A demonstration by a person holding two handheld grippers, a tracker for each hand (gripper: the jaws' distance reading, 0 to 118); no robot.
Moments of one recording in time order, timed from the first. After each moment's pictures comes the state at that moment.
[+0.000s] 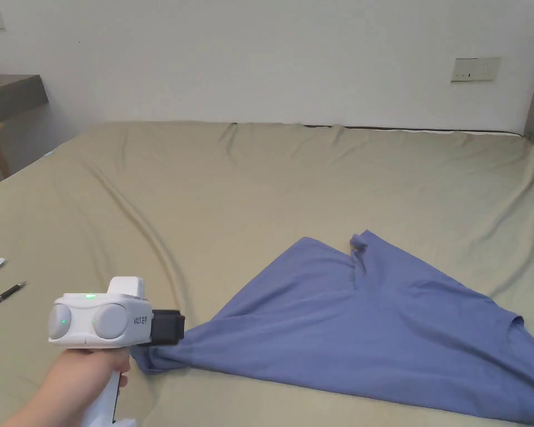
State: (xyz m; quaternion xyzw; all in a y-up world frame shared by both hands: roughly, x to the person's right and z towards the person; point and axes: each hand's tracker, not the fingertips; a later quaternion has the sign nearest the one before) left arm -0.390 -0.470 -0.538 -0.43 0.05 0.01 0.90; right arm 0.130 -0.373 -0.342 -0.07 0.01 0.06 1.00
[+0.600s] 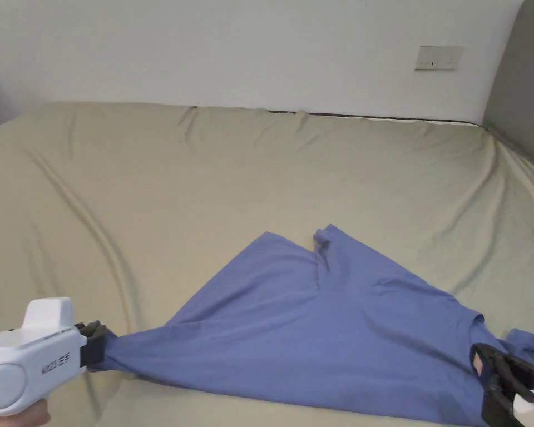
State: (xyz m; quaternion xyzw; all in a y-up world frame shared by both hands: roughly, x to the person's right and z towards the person) left arm -0.397 -0.456 -0.505 -0.30 -0.02 0.04 0.95; right arm 0.125 -0.411 -0.395 -0.16 0.07 0.04 0.98
